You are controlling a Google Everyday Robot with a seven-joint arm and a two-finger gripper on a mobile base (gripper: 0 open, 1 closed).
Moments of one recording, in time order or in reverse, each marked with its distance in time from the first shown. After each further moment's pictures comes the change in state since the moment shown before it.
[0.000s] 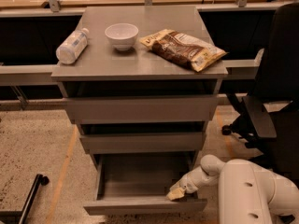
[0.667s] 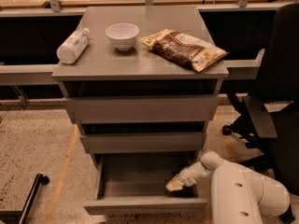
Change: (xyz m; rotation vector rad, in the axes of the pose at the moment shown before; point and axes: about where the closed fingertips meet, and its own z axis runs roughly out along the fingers) arm -0.026 -0.025 -0.003 -0.017 -0.049 -0.098
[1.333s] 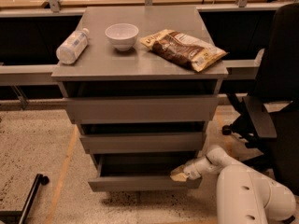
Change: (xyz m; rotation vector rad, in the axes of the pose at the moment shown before) arm -0.018 -0.023 -0.034 0.072 -0.072 -0.046
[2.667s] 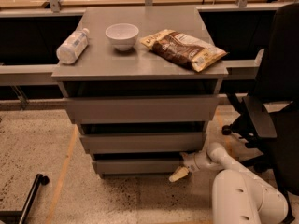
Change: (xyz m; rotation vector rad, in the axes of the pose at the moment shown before) arm -0.018 -0.062 -0.005 0.164 -0.068 -0.076
